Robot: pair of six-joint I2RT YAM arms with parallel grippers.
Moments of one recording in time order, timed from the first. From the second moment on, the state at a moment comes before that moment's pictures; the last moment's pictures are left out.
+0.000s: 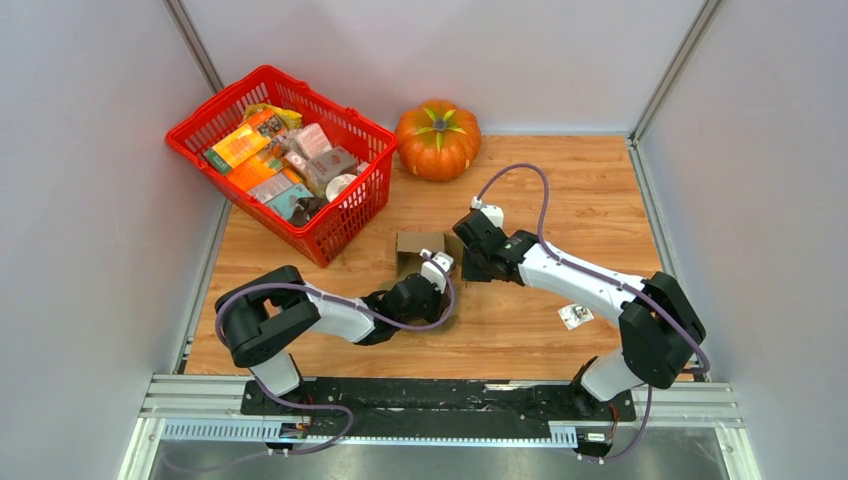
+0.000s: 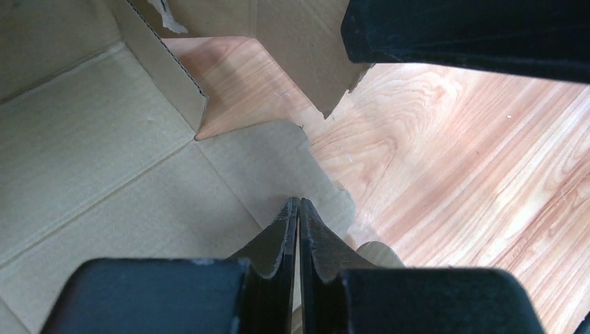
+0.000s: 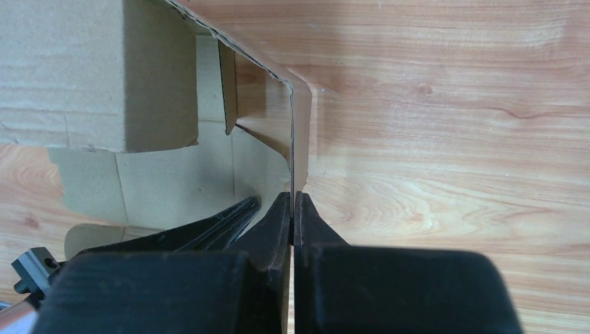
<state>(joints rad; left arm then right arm) -1.04 1.67 0.56 0.60 -0.18 -0.36 0.78 1.50 1.04 -0.56 0.24 0.75</state>
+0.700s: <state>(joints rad) -1.04 1.74 0.51 0.78 -0.19 -0.42 0.76 1.49 0.96 -0.40 0.02 0.98</state>
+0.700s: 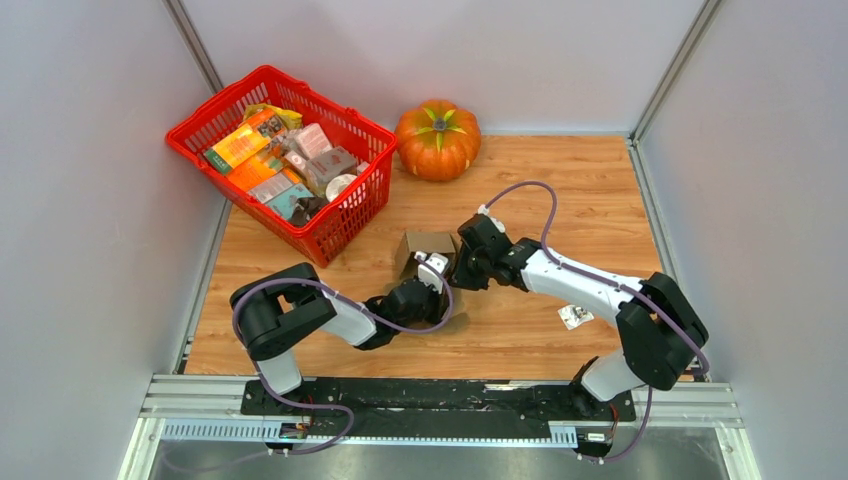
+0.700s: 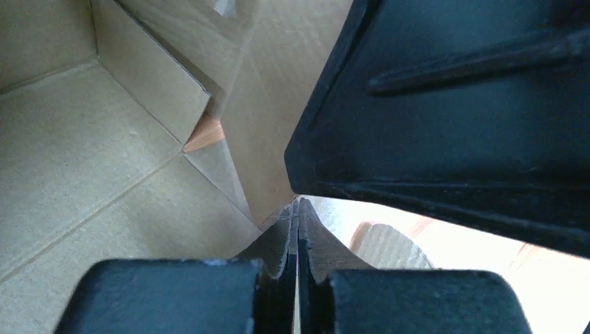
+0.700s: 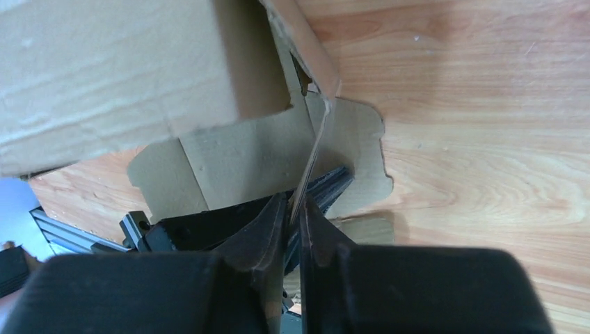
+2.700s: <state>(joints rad) -1.04 1.46 0.42 0.65 -0.11 -0.36 0.58 1.54 0.80 0.14 -0.48 0.06</state>
